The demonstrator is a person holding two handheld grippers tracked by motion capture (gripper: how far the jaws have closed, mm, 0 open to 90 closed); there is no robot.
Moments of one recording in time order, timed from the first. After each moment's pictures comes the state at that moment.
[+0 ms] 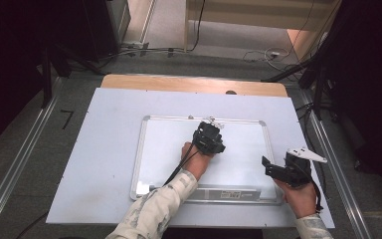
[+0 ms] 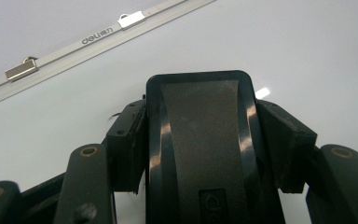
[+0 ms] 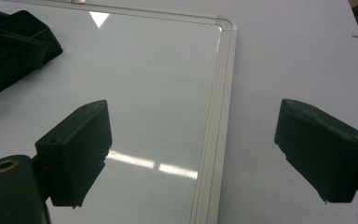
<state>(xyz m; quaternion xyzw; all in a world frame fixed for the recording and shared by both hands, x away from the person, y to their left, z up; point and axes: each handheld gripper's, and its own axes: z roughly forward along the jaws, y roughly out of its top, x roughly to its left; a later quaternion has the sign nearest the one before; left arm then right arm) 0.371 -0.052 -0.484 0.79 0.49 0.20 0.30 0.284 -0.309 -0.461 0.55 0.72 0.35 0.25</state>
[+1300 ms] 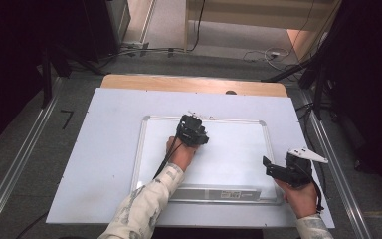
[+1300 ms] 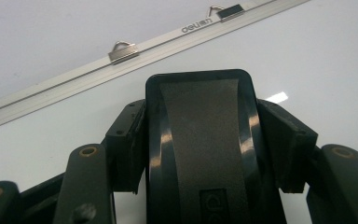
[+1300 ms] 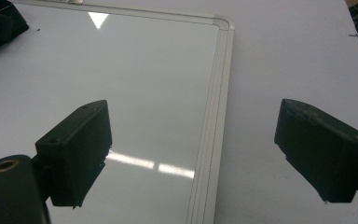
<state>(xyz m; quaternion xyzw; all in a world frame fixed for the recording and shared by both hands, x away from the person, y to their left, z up) 0.391 -0.002 -0.484 0.77 0.53 0.21 0.29 0.284 -0.311 -0.460 0.55 0.72 0.35 0.26</state>
